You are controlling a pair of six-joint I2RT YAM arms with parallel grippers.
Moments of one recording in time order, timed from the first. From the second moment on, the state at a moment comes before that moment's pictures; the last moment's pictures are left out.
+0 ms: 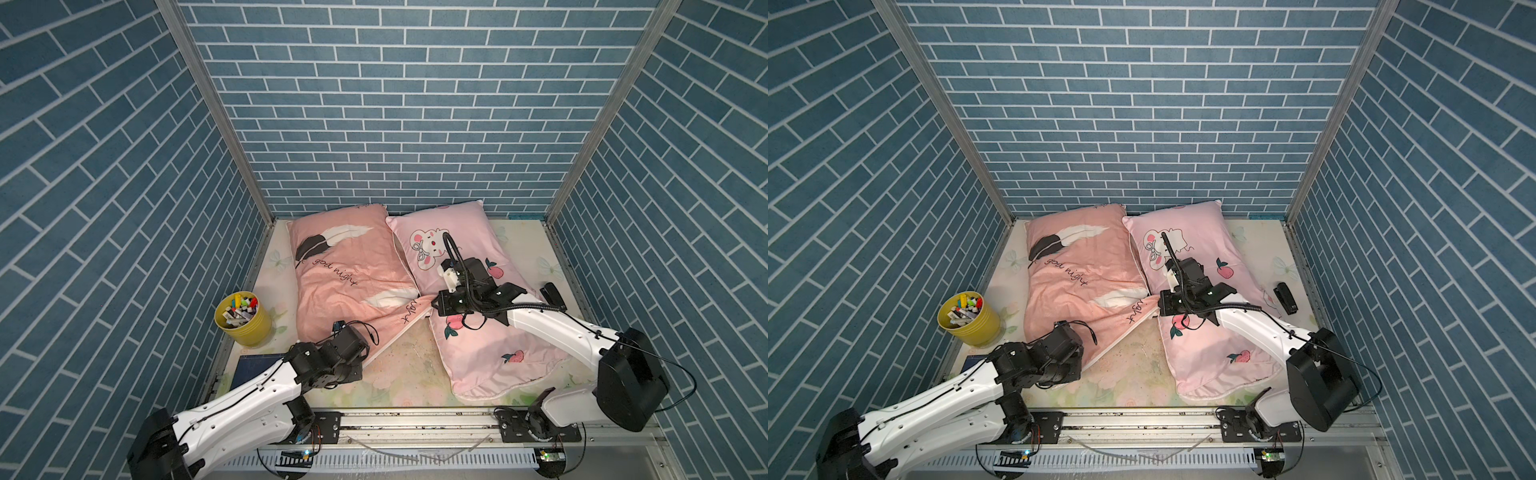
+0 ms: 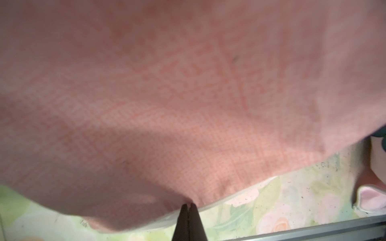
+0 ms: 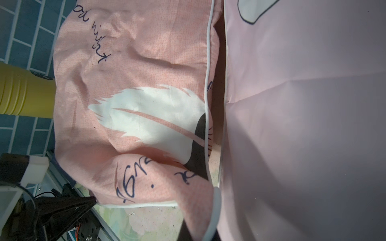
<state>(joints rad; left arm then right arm) -0.87 0.86 0.53 -0.90 -0.09 -0.95 0.69 1.43 0.97 -0.41 -0.25 0.47</state>
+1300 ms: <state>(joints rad) -0.87 0.75 0.56 -1.09 -0.27 -1.03 0.64 1.46 1.06 -0.35 -0.32 0.44</state>
